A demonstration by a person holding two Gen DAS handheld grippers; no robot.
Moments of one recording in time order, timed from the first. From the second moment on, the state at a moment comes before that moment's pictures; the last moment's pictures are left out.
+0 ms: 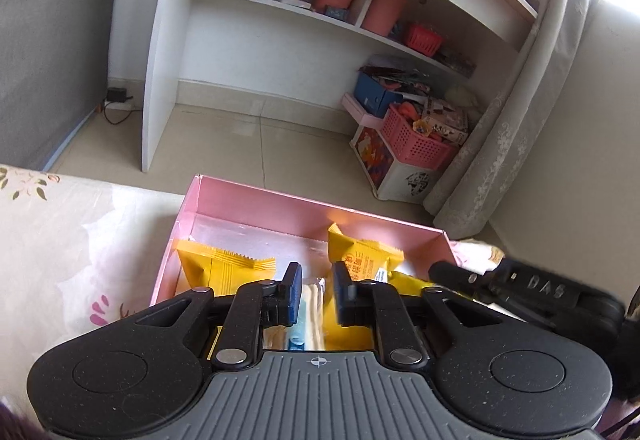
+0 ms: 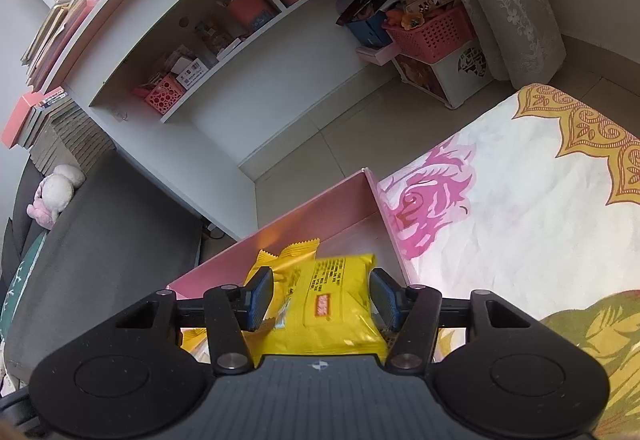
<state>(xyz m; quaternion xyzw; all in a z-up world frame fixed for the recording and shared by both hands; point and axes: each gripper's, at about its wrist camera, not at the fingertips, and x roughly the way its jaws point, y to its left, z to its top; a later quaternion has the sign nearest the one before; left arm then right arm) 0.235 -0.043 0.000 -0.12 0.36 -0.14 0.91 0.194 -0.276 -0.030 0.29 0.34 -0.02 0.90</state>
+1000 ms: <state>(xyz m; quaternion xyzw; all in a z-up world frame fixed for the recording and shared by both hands) 0.116 0.041 0.026 -0.13 0.40 -0.09 0.90 0.099 -0.220 0.022 0.21 0.38 -0.01 0.90</state>
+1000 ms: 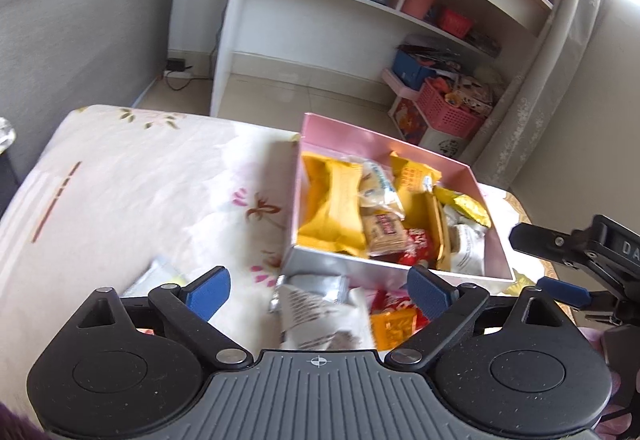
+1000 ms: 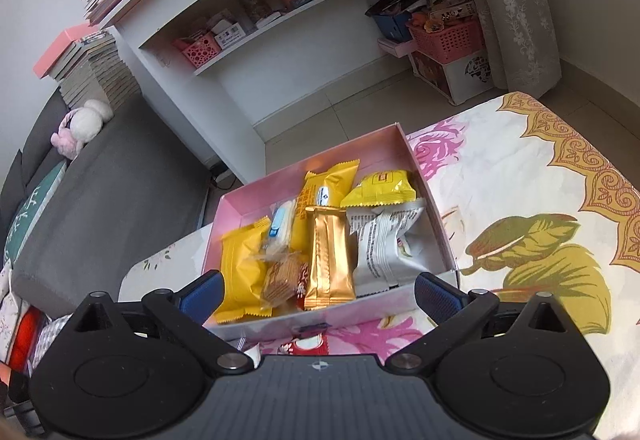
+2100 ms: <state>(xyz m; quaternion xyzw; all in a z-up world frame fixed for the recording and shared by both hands) 0.094 0.124 -0.062 0.06 0.38 -0.10 0.92 0.016 -0.166 -0.038 -0.08 0.35 0.23 0.91</state>
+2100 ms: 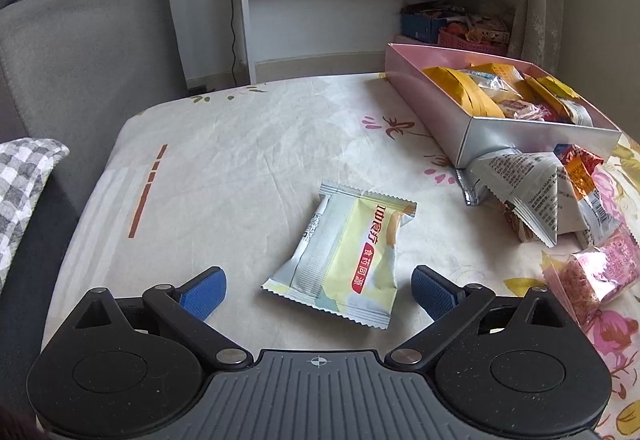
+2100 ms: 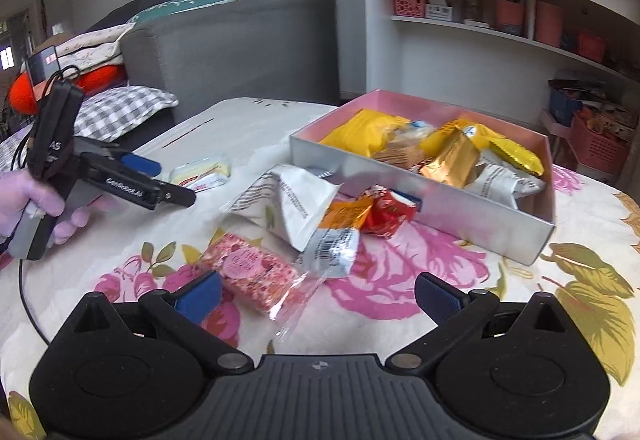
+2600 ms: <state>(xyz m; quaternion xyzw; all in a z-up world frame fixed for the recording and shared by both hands) 0.083 0.108 -0.056 0.08 0.38 -0.17 0.90 0.003 -0.121 -0.054 -0.11 0.36 0.29 0.88</state>
